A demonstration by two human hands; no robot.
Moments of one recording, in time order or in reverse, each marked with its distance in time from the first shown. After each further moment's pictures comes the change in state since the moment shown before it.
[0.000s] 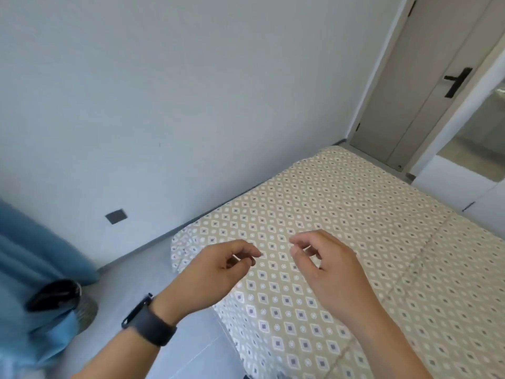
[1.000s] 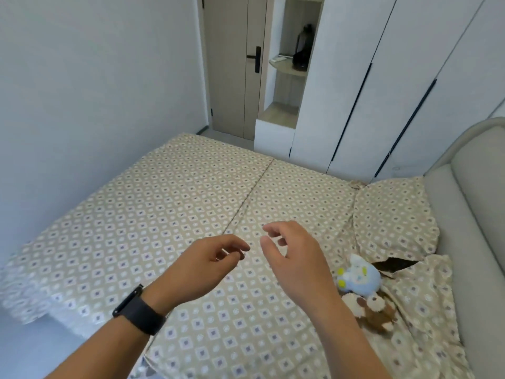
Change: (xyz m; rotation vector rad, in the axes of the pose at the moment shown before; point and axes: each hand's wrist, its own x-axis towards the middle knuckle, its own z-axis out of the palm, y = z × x) left_hand -0.073 0.297 0.533 0.167 -0.374 0.278; right_hand -0.353 0.316 -0.376 0.008 0.371 0.304
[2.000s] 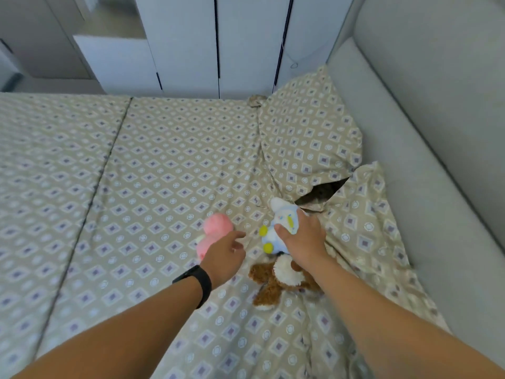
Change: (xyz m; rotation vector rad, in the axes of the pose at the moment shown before) left_hand 0.399 -0.151 0.429 0.019 -0.504 -0.193; right_hand 0.115 0.555 0.001 -0.130 0.077 0.955
